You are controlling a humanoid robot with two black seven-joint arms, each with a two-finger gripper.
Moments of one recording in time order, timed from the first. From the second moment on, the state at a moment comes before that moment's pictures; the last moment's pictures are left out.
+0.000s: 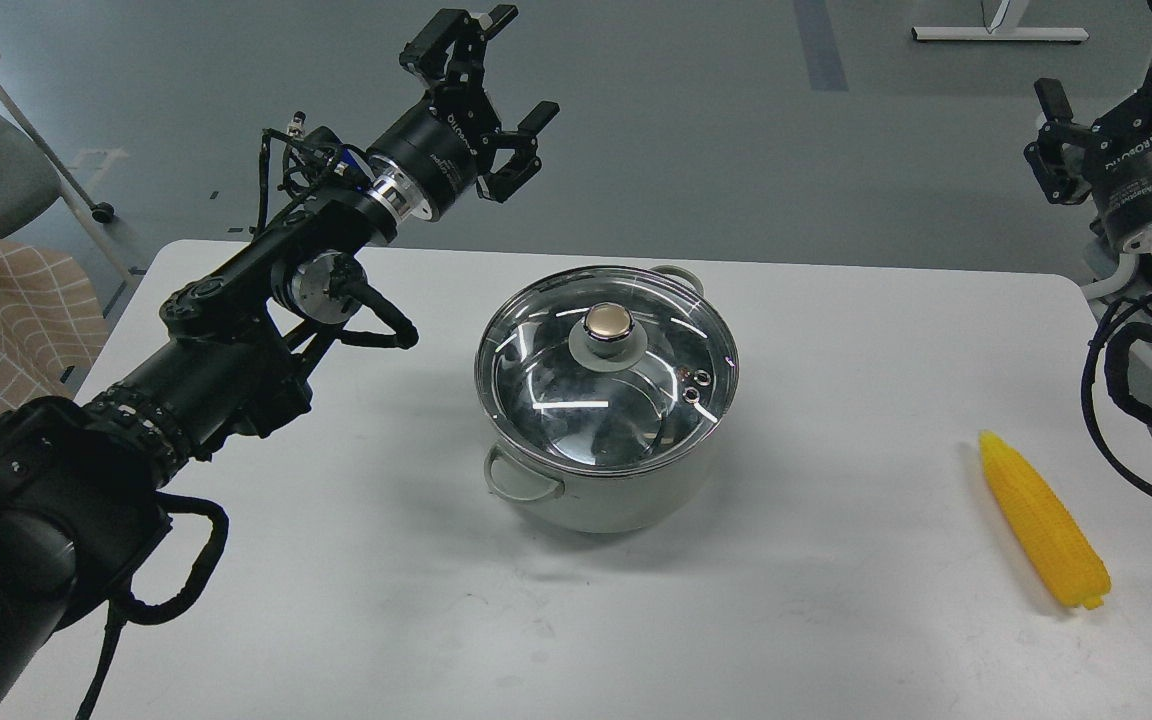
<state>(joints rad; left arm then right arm) -0.96 0.10 -0.80 -0.57 0.36 -0.49 -0.31 0.72 -0.55 0.85 0.93 -0.27 0.19 0.49</state>
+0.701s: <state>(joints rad) -0.95 0.11 -0.82 -0.52 0.34 -0.45 -0.33 0.72 -0.50 0.85 0.91 -0.27 0.17 0.49</state>
